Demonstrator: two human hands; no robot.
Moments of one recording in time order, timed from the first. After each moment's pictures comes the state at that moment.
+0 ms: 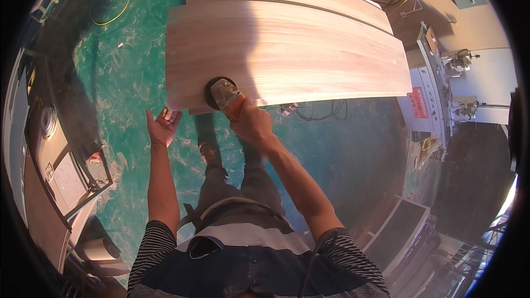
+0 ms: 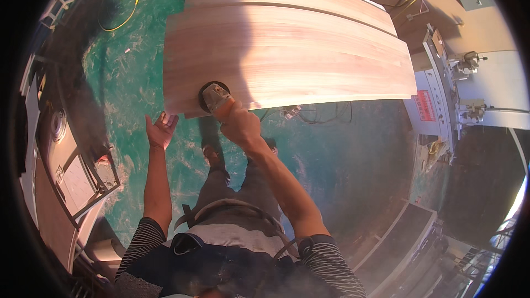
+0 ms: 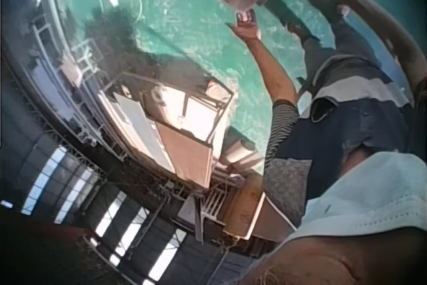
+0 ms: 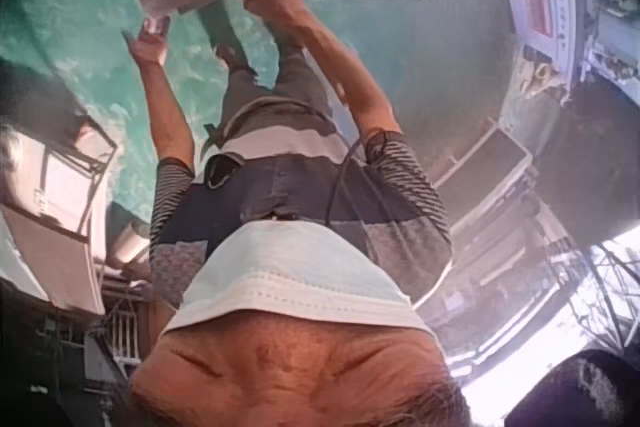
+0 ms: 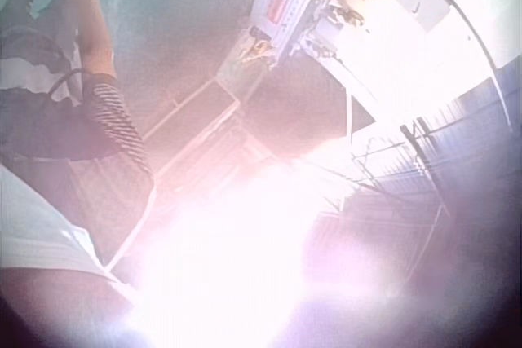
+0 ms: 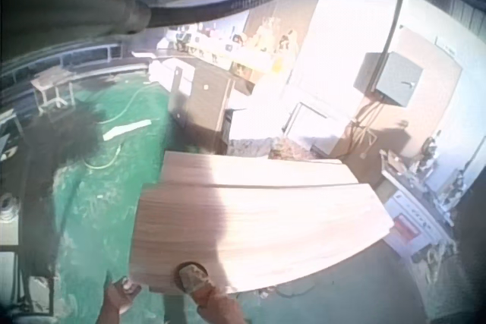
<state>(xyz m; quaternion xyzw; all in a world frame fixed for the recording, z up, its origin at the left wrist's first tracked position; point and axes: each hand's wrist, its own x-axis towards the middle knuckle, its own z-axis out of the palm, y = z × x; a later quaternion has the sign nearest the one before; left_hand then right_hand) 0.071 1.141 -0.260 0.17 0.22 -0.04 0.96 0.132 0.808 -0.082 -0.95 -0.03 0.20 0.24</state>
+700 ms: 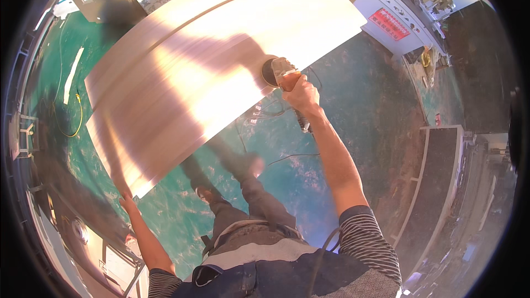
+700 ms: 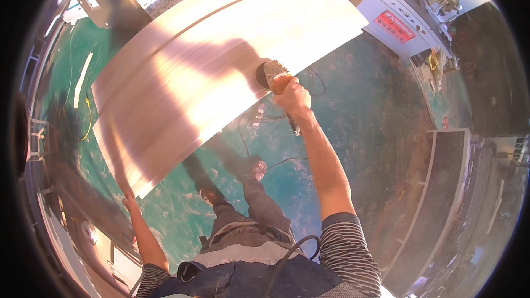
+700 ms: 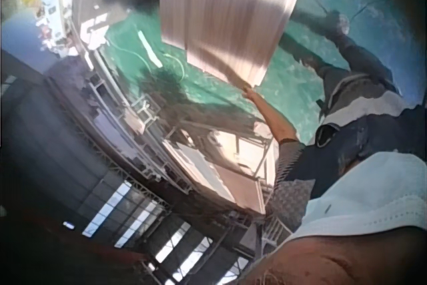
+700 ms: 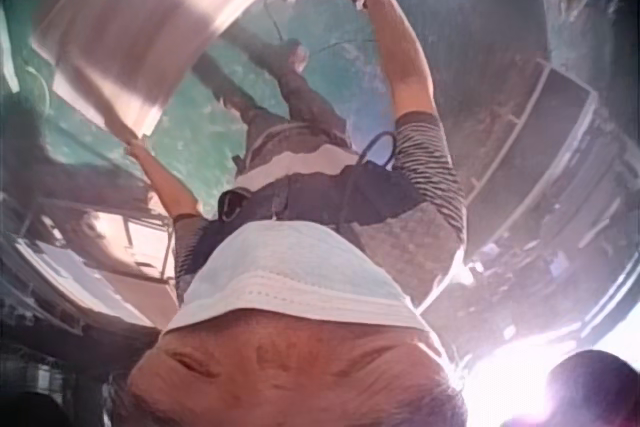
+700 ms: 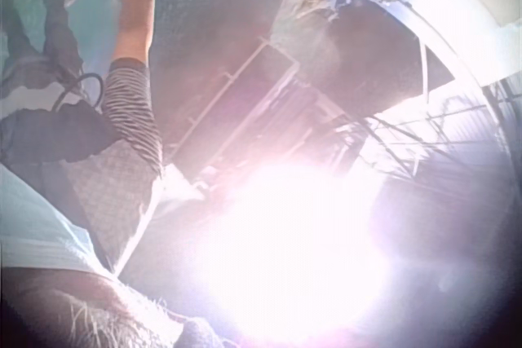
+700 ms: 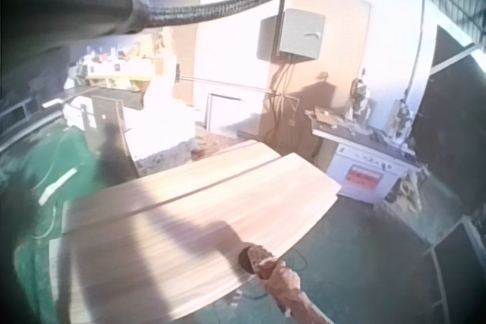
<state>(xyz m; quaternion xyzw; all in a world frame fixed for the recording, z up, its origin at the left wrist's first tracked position) 0.120 1.230 -0.276 0.79 0.47 0.15 0.36 0.220 0.361 -0.109 -0.92 0.28 0.10 0.25</state>
